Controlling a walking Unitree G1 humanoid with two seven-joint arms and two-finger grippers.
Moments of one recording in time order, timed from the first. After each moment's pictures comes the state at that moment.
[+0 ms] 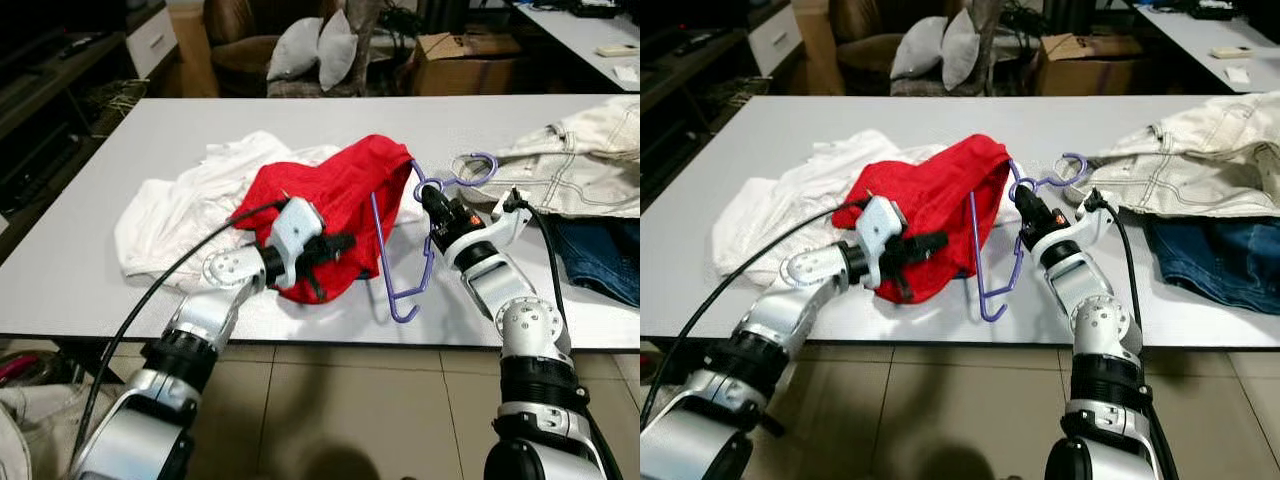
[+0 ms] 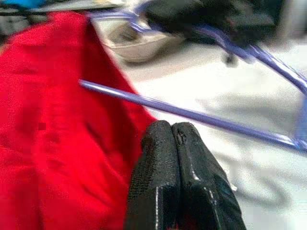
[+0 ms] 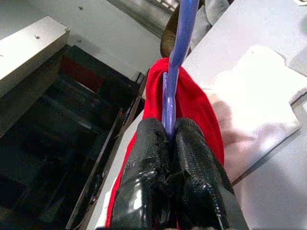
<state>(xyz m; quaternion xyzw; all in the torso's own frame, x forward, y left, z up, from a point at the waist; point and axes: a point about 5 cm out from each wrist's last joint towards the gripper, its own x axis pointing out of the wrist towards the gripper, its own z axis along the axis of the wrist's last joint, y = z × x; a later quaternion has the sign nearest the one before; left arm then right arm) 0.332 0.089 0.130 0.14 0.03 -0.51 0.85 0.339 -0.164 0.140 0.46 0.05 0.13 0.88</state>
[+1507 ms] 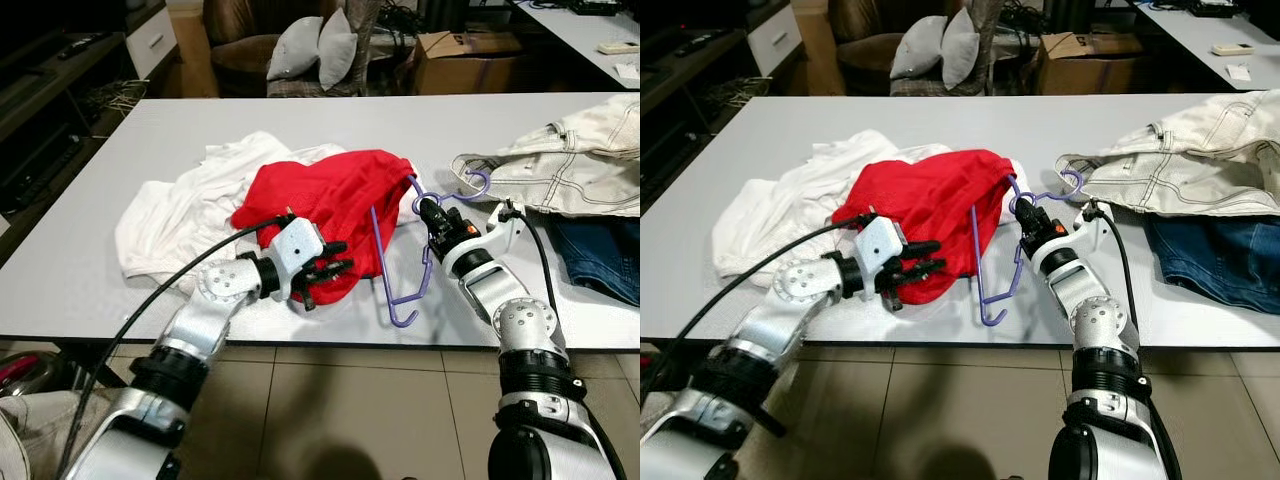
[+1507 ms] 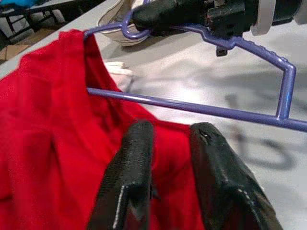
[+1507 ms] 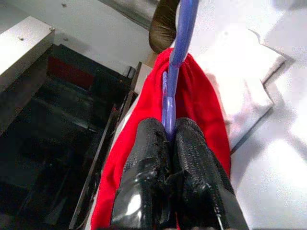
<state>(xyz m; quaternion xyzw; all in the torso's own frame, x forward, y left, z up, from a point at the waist) 0.322 0.091 0.122 0.17 0.02 -0.50 0.85 0.343 -0.169 0.121 0.48 0.08 0.11 0.87</state>
